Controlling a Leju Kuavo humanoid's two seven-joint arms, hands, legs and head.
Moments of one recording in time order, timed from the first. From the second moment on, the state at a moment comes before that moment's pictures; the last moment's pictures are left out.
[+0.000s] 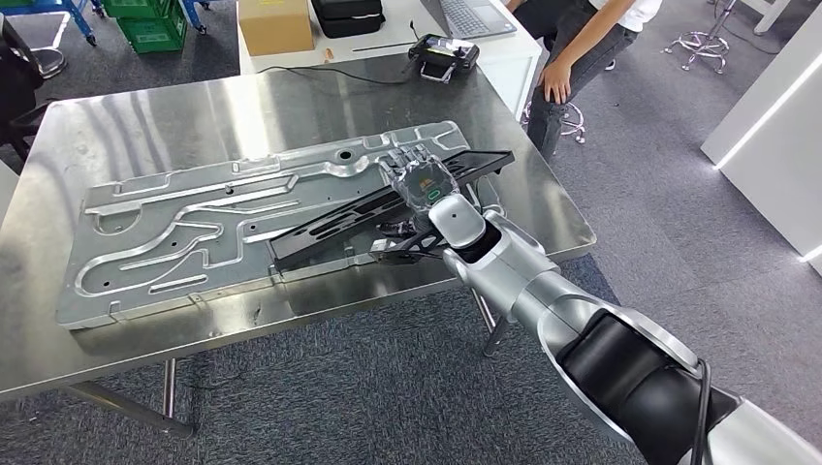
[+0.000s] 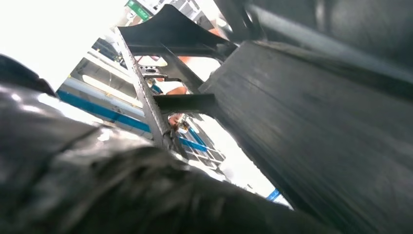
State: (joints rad) left arm -0.08 0.04 0.81 -0.23 -0.66 -0.23 0.15; right arm -0.96 -0.02 0.79 -0.48 1.26 -0.20 0.04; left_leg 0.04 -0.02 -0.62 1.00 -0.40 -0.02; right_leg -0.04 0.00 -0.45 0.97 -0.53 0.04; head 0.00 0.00
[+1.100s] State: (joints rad) left arm -0.07 0.04 0.88 -0.23 -0.64 -0.21 0.11; right arm -0.86 -0.02 0.77 -0.82 1.25 -0.10 0.00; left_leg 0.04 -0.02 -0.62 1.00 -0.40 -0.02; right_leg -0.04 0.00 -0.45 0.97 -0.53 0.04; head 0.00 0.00
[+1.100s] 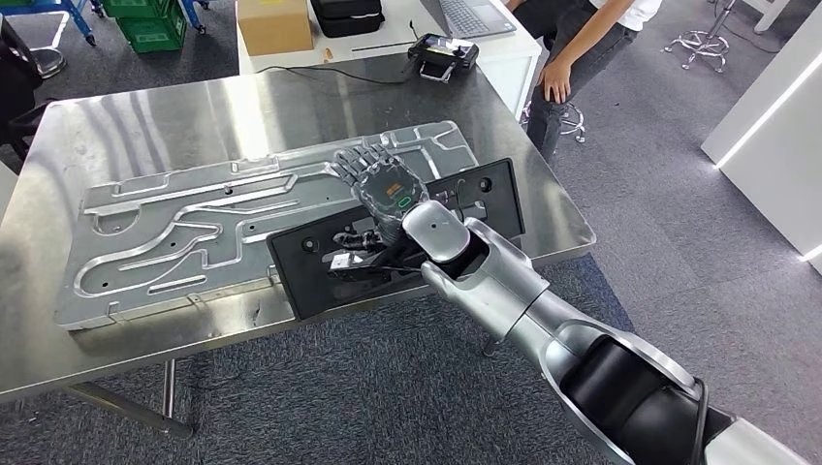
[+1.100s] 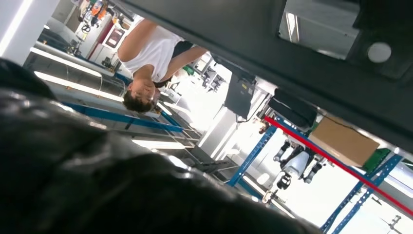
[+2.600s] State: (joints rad) left arm -0.08 0.02 0.86 -0.24 -0.83 -0.08 0.12; right arm -0.65 -0.08 0.86 -1.45 1.29 -0.36 -0.02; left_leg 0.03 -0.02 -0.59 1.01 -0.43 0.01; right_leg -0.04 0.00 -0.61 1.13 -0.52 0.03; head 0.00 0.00
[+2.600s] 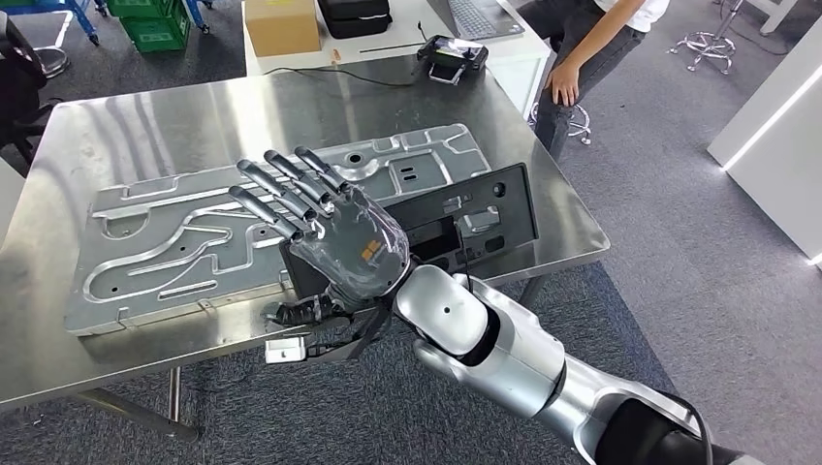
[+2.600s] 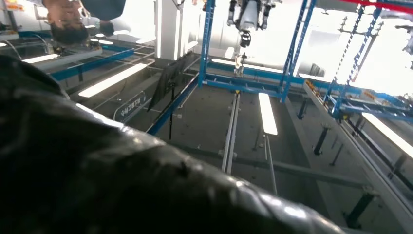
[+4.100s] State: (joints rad) left arm -0.06 0.05 0.83 -0.24 -0.95 -0.10 0.15; right arm -0.44 -0.18 0.92 -1.43 1.35 -0.44 0.00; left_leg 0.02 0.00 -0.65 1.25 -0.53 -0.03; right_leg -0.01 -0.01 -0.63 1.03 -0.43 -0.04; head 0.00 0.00
